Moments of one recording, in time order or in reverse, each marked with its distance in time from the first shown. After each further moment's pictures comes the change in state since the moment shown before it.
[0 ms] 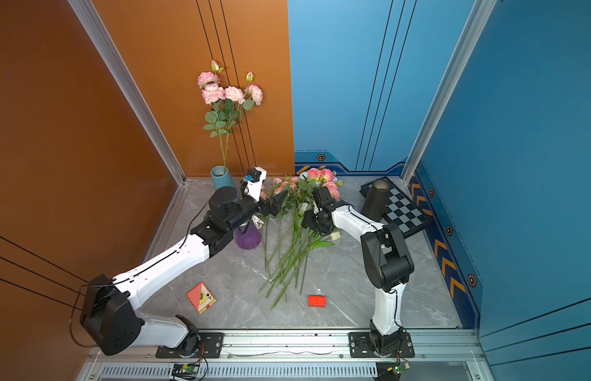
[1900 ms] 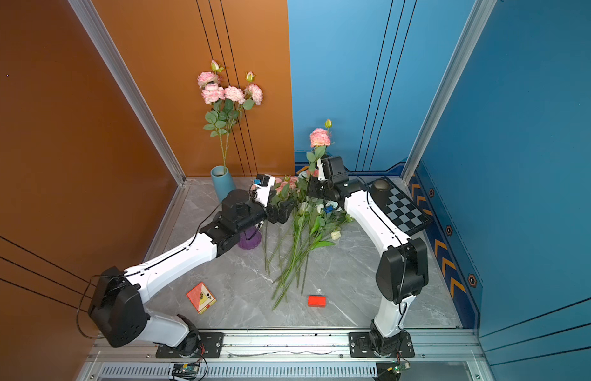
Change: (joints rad) left arm -0.014 0.074 0.029 -0.082 0.098 -0.215; right arm -0.034 -0.161 0.305 -0.038 0.032 -0.105
